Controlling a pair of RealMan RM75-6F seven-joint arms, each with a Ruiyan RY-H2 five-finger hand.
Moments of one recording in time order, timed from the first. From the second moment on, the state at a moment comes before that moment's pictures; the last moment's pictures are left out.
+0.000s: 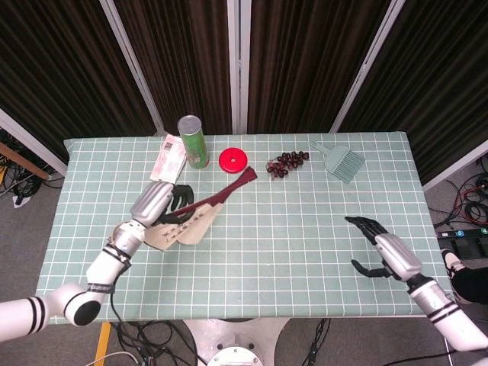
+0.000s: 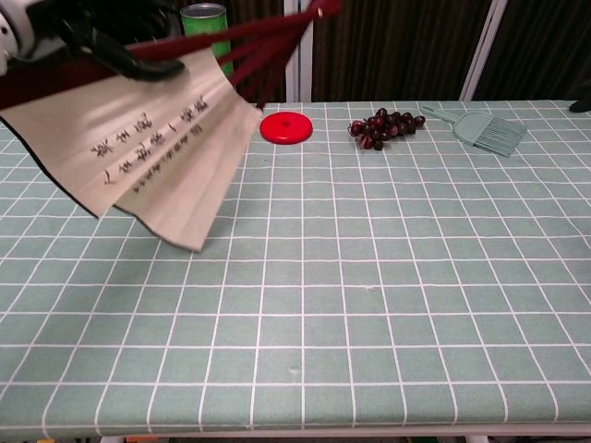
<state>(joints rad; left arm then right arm) -0.74 -1.32 -0.21 -1.70 1.25 1.08 -0.24 0.41 -1.02 0.01 -1.64 -1.70 1.06 0.68</state>
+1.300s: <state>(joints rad) -0.71 -1.31 -0.26 -1.81 1.47 1.20 -0.31 0.90 -1.44 0.29 -1.62 -1.32 0.65 0.84</state>
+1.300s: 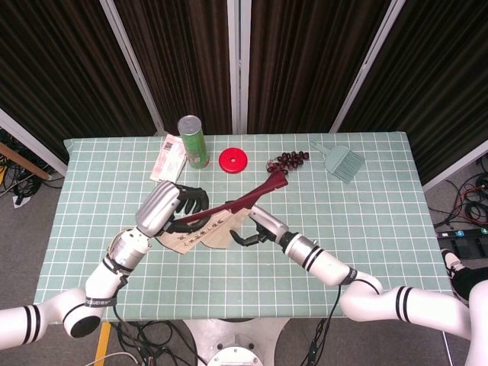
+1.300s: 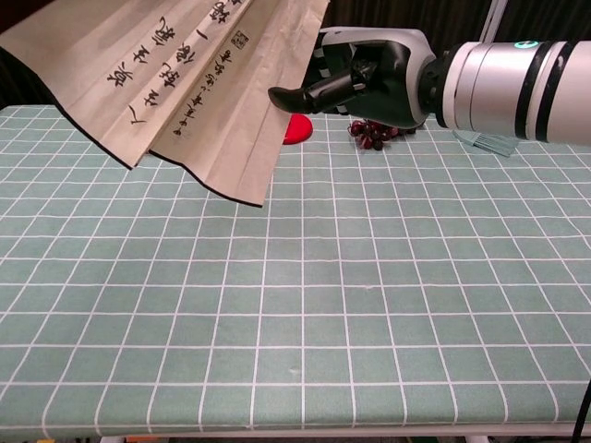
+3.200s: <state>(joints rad) -0.60 -1.58 -0.08 -1.23 1.77 1.43 0.38 0.68 -1.62 0.16 -1.09 -1.61 1.42 0.08</state>
